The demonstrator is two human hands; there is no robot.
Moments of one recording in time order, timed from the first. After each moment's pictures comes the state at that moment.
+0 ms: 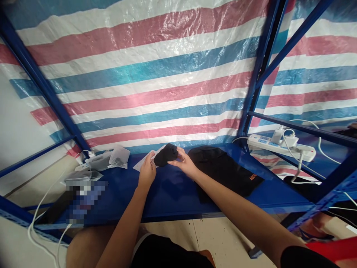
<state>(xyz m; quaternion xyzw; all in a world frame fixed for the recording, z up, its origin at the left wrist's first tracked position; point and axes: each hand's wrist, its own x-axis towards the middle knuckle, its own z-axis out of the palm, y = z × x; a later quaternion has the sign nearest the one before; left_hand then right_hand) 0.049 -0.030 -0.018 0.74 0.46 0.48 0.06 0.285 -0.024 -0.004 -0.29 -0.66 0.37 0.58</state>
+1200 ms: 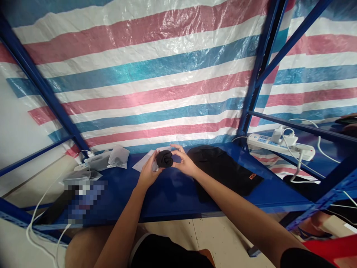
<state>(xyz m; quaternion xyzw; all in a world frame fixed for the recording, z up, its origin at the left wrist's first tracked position) 0.049 -0.041 -0.003 0.81 0.37 0.44 0.11 0.299 -0.024 0.005 -0.26 -0.77 0.24 0.54</state>
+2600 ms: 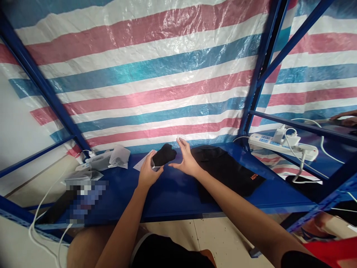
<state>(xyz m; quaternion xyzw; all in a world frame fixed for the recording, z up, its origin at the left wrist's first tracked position) 0.055 -0.050 0.001 0.76 0.42 0.49 0.01 0.306 -0.026 0.011 -0.34 -0.77 0.10 0.53</state>
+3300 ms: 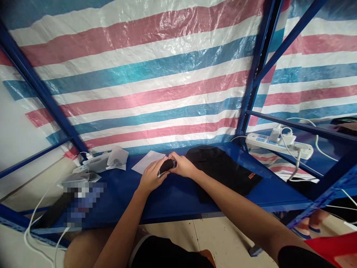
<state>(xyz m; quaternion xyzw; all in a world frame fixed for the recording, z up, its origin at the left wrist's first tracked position) 0.062 -0.054 0.000 0.87 0.31 0.38 -0.04 0.301 -0.023 -0.001 -0.37 -0.81 0.17 0.41</state>
